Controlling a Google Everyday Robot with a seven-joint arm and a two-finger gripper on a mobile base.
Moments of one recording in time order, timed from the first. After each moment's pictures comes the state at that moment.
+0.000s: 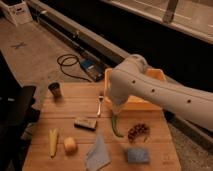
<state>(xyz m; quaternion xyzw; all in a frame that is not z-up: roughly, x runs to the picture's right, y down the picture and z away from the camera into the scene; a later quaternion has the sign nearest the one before) 0.018 0.072 0.661 -0.20 -0.14 -0.21 0.95</state>
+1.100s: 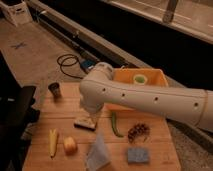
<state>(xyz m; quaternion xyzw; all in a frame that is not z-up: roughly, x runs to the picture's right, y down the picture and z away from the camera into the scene) -0.085 0.119 0.655 -0.21 -0.21 -0.34 0.89</state>
